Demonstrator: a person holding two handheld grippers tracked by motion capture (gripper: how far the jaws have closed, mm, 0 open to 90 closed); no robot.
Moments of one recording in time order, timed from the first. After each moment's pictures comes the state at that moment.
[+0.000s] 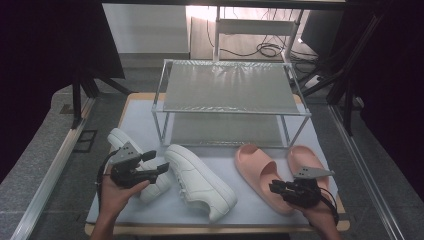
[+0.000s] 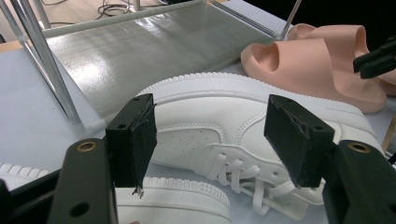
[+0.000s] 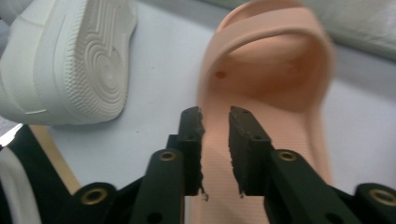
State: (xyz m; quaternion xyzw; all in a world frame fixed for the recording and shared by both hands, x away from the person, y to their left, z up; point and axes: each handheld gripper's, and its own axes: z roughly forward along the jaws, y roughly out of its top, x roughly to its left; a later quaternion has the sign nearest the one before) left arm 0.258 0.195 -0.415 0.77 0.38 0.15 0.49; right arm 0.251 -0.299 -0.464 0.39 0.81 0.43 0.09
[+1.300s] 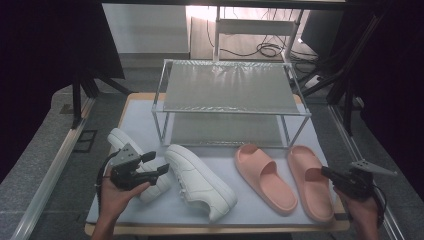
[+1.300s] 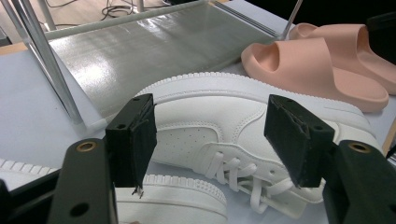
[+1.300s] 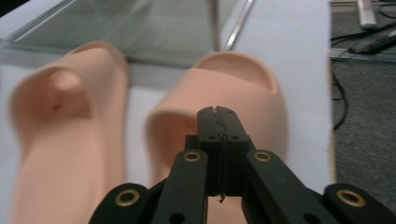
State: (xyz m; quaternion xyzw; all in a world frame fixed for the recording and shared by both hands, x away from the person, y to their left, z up) left arm 0.252 0.192 -0.413 0.77 0.38 0.15 0.48; right arm 0.263 -0.427 -0.454 0.53 0.70 0.42 0.20
